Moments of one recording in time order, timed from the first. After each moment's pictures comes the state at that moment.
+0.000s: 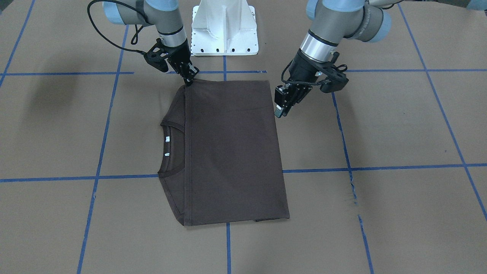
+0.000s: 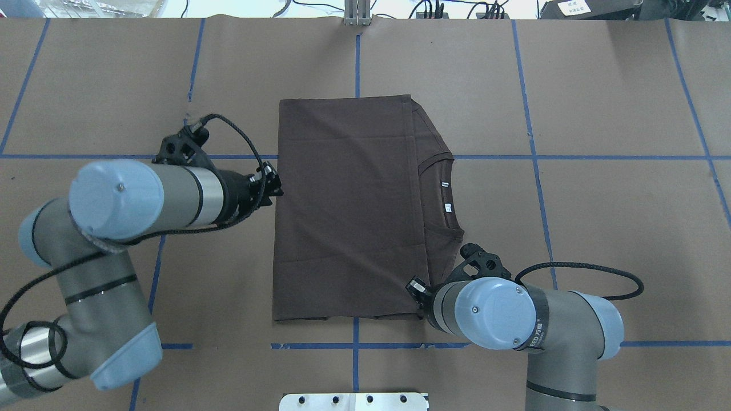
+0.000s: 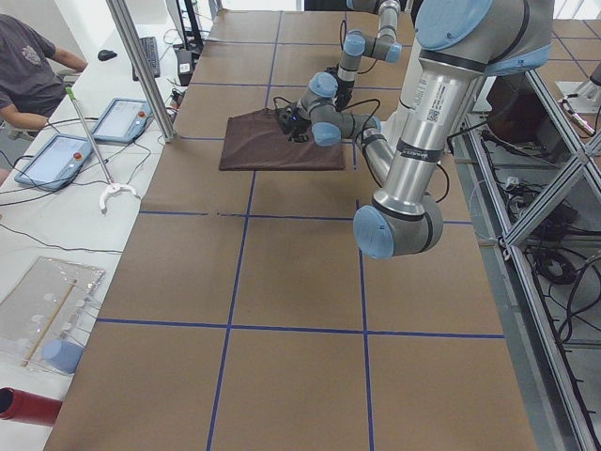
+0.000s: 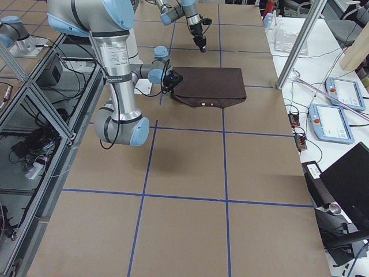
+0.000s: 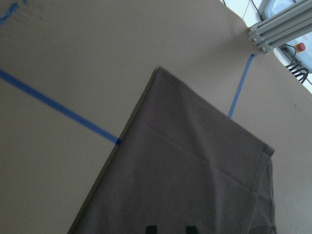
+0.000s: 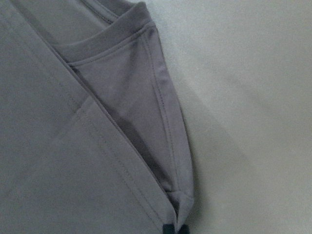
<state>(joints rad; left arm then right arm) -0.47 -1.92 -1.94 -2.01 -1.62 -1.95 0.22 -1.24 1.96 -1.42 1.60 2.14</state>
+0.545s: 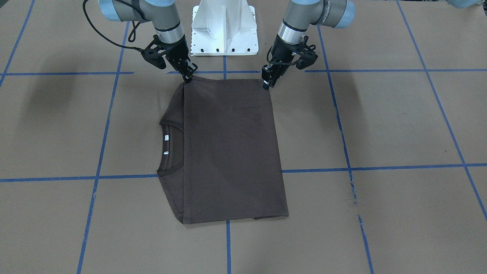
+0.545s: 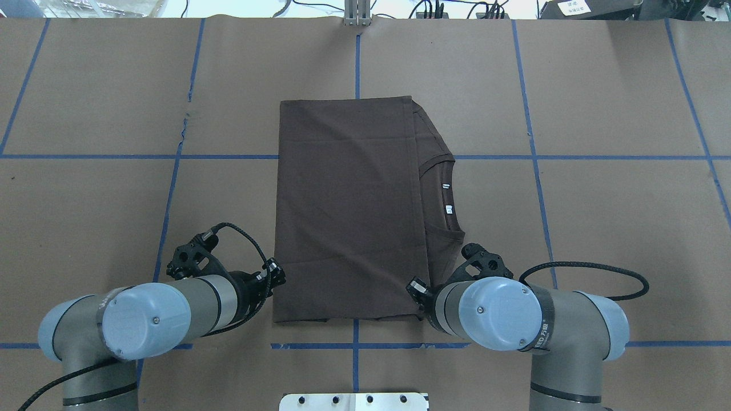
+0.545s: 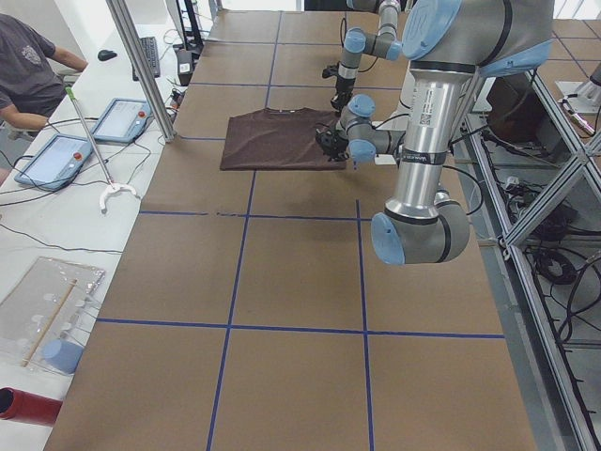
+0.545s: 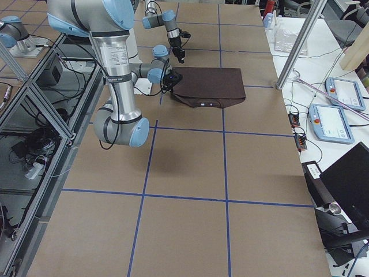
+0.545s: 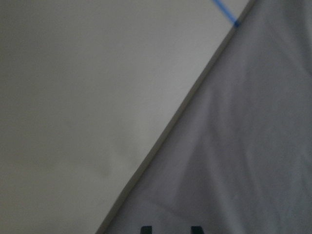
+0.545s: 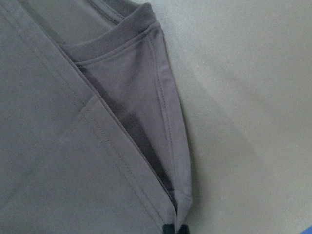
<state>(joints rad) -0.23 -1.82 -1.96 -2.01 -1.48 -2.13 0.23 -1.24 1.98 -1.42 1.60 2.14</state>
